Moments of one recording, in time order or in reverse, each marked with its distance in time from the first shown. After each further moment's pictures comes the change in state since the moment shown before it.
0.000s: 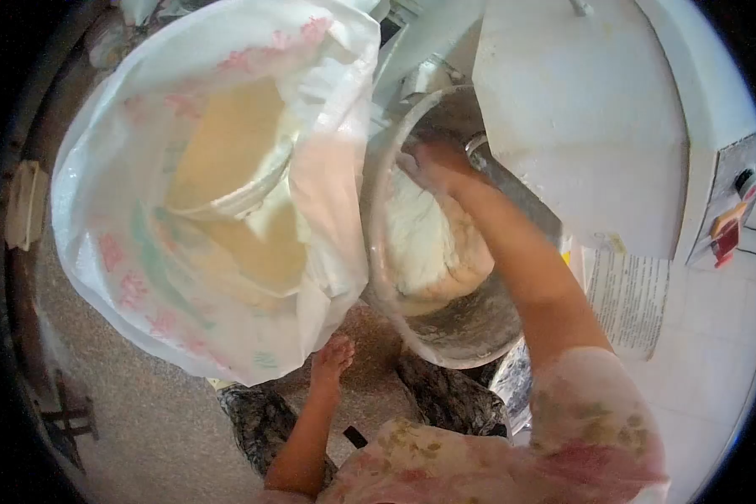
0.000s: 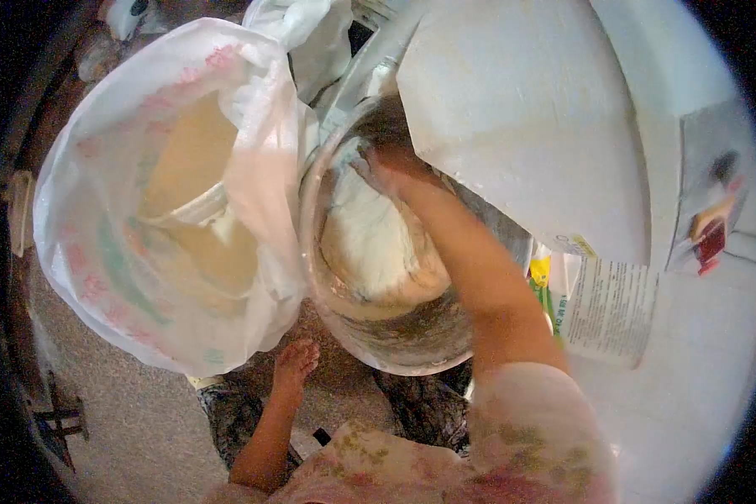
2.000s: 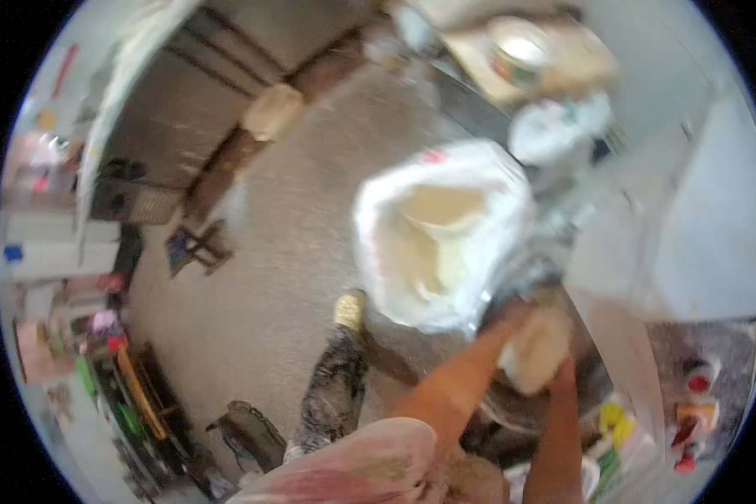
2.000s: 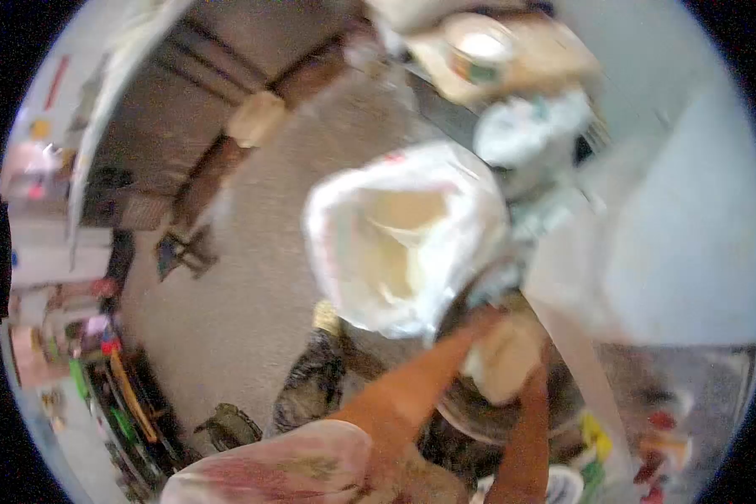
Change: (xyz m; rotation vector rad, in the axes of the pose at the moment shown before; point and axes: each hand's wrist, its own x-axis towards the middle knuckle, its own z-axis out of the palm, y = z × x) left_hand 0.137 0.091 0.142 1.475 0.388 0.470; right_hand -0.121 0.099 0.147 1.834 -0.083 0.926
